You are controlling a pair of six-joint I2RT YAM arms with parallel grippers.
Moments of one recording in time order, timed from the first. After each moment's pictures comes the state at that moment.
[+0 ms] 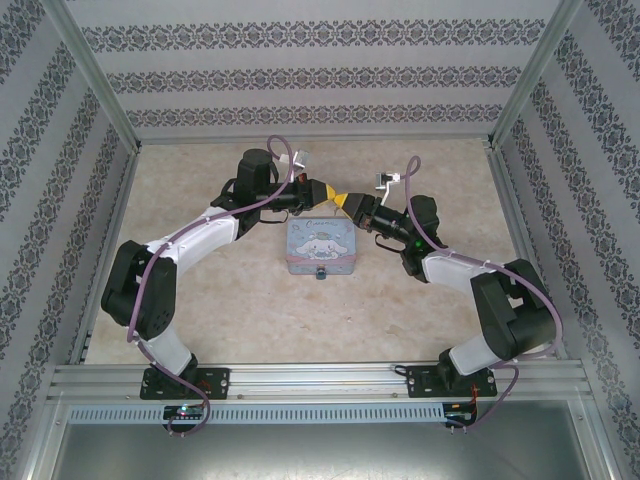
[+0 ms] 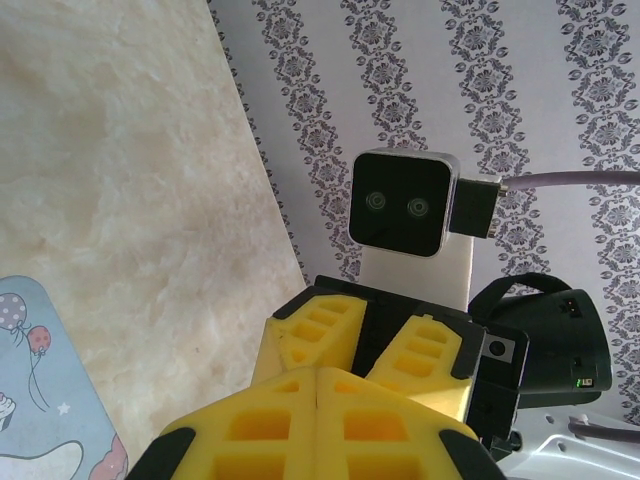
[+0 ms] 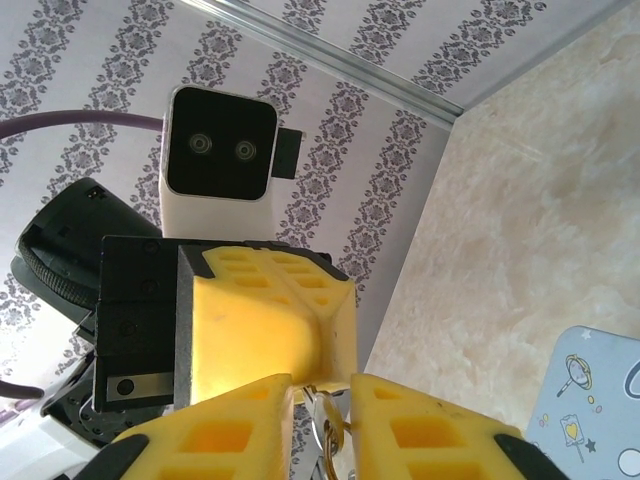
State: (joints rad) left arm -0.43 1.69 1.21 0.17 0.84 -0.93; right arm 0.36 1.52 0.65 0.94 -0.72 1.21
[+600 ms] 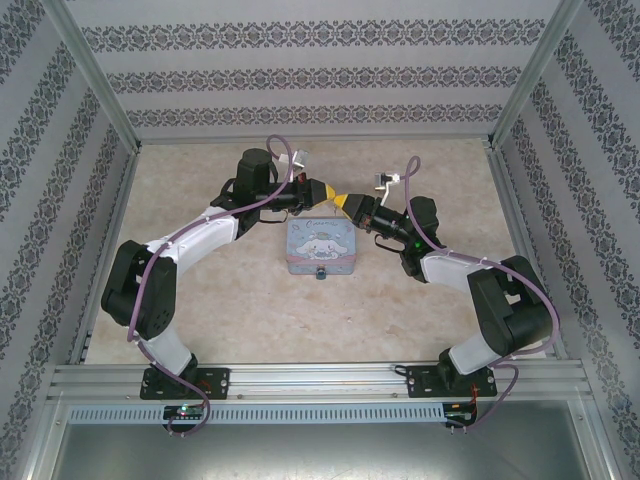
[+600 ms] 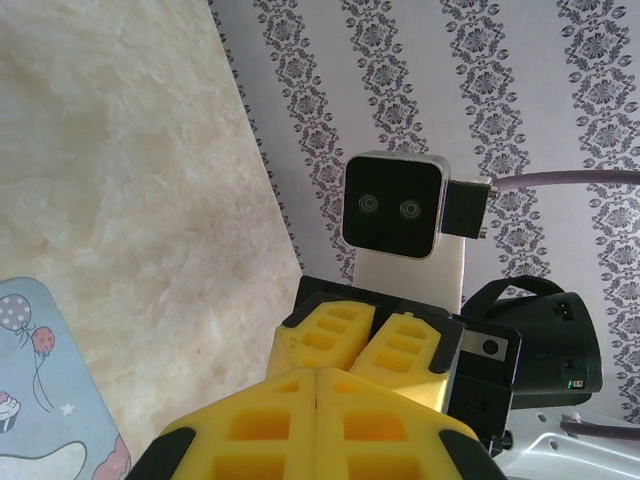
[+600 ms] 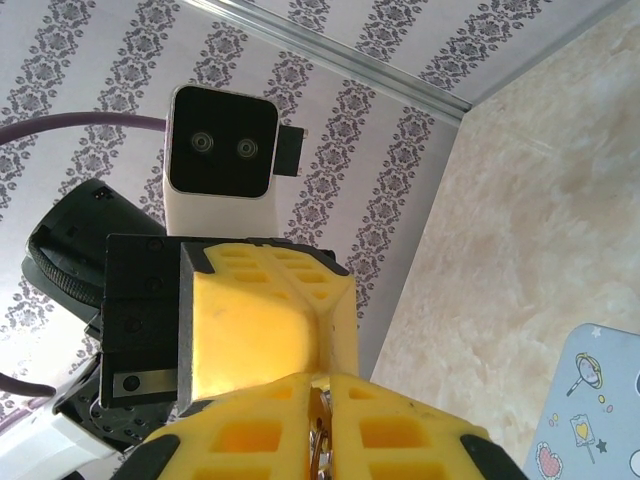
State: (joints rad) left arm -0.42 1.69 1.21 0.17 0.84 -0.93; right arm 0.36 1.54 0.65 0.99 -0.74 1.24
